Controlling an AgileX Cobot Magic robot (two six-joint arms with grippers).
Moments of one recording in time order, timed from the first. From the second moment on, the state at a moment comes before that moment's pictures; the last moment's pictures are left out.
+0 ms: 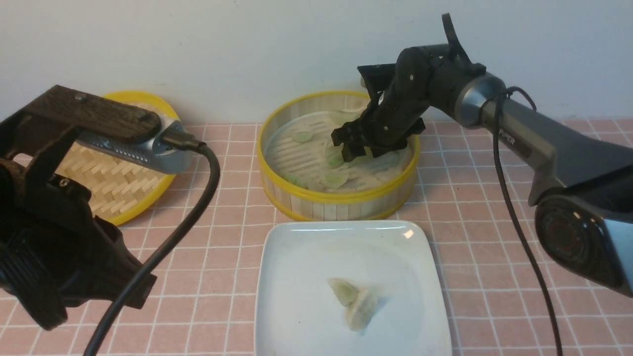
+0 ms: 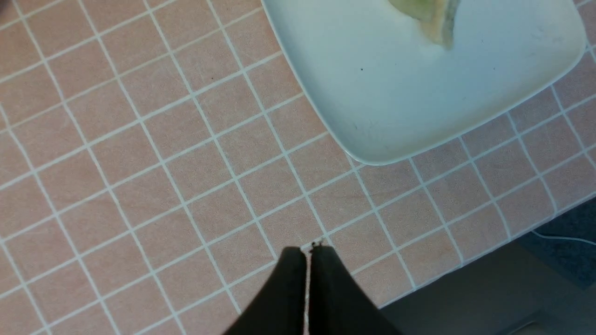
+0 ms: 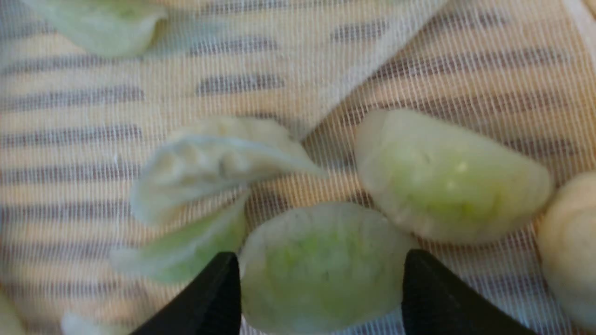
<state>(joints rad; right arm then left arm) 0.40 2.53 -2.36 0.16 1.10 0.05 -0.48 1.05 -1.11 -0.09 1.25 -0.06</state>
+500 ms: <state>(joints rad) 0.39 2.30 -2.30 0.26 1.24 -0.02 -0.48 1.05 -1.11 -0.09 1.25 -0.06</state>
